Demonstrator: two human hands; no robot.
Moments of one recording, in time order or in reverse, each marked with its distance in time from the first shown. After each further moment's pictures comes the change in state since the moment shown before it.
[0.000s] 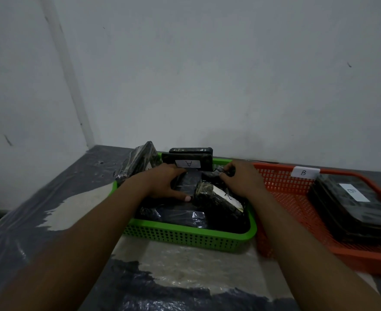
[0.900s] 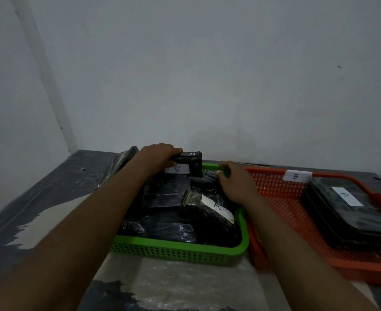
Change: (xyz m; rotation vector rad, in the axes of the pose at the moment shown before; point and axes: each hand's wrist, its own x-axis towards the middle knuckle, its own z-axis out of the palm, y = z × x) left_hand 0.062 0.000 -0.040 0.193 0.193 -0.053; right_hand 0.007 0.010 0.001 0.174 0.021 0.034
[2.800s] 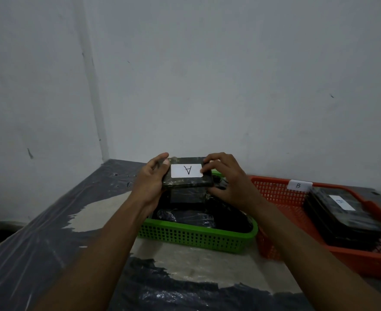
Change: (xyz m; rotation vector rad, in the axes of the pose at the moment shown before) left_hand -0.148 0.036 -0.021 -1.890 0.581 -0.411; right_hand -0.062 -0.083 -0.030 0.070 0.088 -0.876
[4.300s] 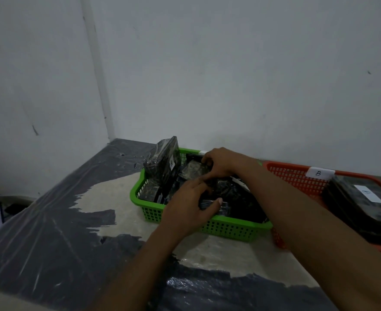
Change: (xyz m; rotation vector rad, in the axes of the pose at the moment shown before) left_hand -0.041 -0.081 0.001 1.208 -0.256 0.593; right_hand 0.070 0.035 0.060 -0.288 -0.836 0.541
